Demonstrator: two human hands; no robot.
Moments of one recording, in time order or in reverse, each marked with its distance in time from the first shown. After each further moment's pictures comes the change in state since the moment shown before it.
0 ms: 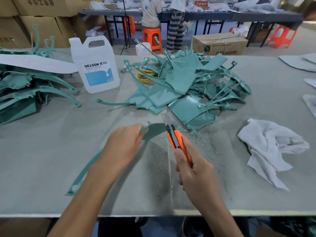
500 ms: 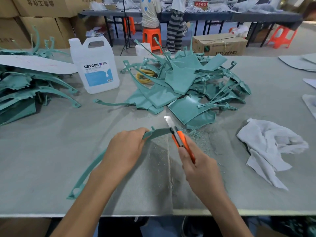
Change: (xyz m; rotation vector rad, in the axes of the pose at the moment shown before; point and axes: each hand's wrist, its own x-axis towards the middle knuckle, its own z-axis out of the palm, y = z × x) left_hand -0.007 0.010 0.002 0.081 -0.036 0.004; right_hand 0.014 -0.002 -0.015 -0.174 -0.066 0.067
